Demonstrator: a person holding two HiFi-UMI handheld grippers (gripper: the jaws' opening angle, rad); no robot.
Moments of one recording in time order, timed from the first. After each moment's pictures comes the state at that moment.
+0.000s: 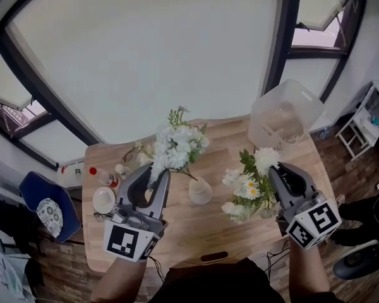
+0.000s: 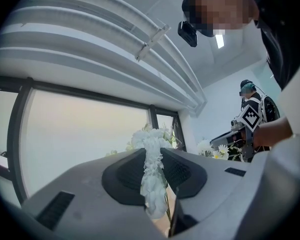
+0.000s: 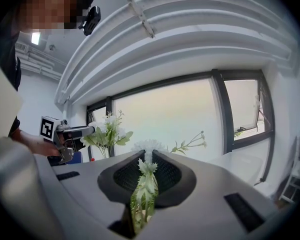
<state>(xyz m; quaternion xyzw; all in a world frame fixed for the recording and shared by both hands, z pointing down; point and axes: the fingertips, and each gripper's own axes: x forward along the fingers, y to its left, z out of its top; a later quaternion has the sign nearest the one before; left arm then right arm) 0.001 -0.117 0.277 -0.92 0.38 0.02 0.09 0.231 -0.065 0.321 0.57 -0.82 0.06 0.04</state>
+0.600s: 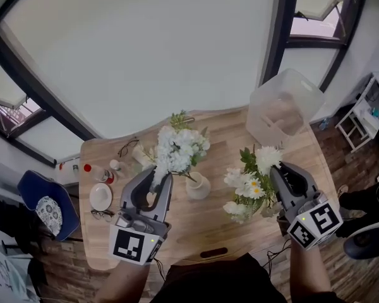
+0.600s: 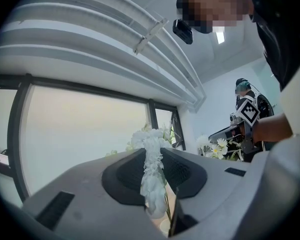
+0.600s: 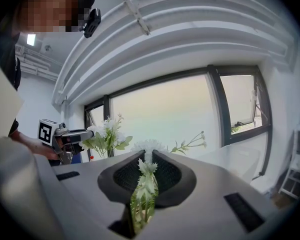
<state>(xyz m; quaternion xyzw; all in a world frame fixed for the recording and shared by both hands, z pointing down) 0.009 -0.119 0.311 -0.92 0.38 0.00 0.08 0.238 -0.066 0.343 0.58 -0.81 0.09 0.04</state>
